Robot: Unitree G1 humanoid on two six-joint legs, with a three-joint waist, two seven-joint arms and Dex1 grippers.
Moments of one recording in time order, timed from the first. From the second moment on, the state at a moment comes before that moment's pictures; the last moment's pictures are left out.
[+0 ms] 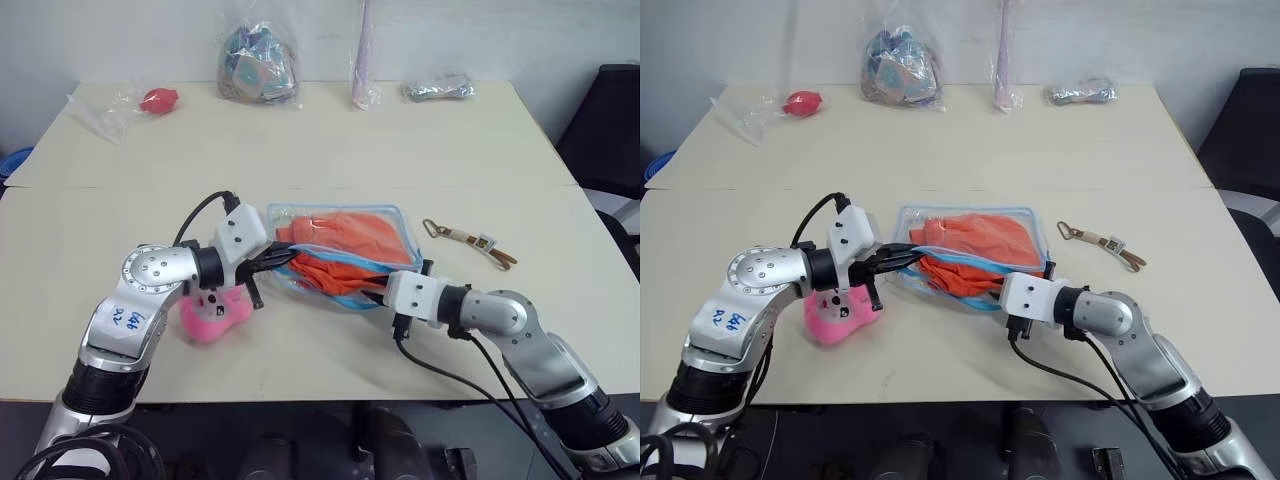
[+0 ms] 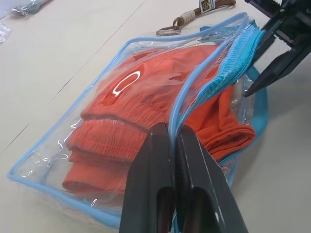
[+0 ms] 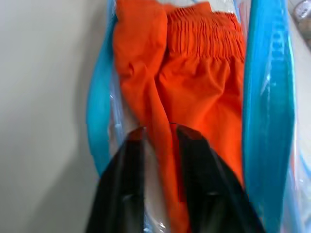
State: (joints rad) left arm -0.45 0.63 -0.06 -0.35 -0.27 0.55 -0.78; right arm -0.29 -0.70 0.27 -0.32 -0.07 0.15 0.74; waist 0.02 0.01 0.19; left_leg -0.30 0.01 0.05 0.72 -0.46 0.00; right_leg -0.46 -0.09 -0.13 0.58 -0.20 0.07
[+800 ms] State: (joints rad) left arm -0.45 0.60 -0.08 -0.38 -0.27 0.56 -0.76; right arm -0.46 -0.57 0.41 -0.04 -0.61 -0.07 0.45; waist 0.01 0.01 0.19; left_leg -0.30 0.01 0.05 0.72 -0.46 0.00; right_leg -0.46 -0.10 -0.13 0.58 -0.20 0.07
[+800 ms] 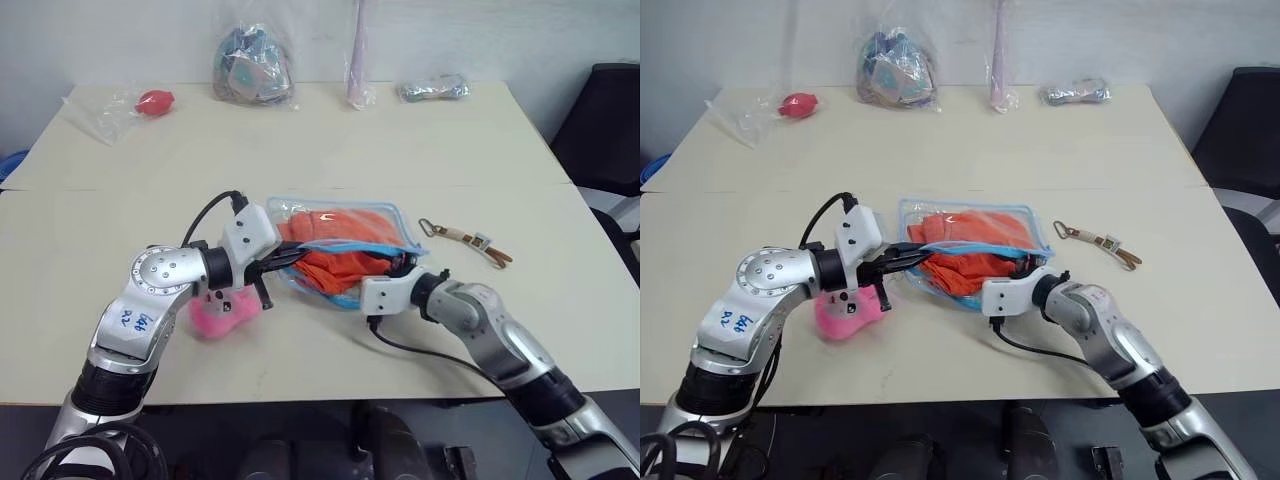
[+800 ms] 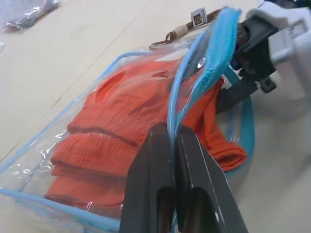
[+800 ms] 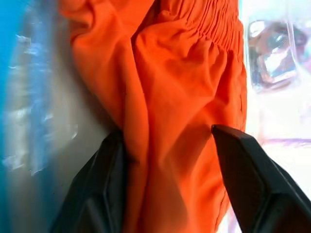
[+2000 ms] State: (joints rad) left arm -0.66 0.45 -0.14 -0.14 -0.15 0.56 -0.58; right arm -0.42 -0.70 0.27 -0.30 0.00 0.00 1.06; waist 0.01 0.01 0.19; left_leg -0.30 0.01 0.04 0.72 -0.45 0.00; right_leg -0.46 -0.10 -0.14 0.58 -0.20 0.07
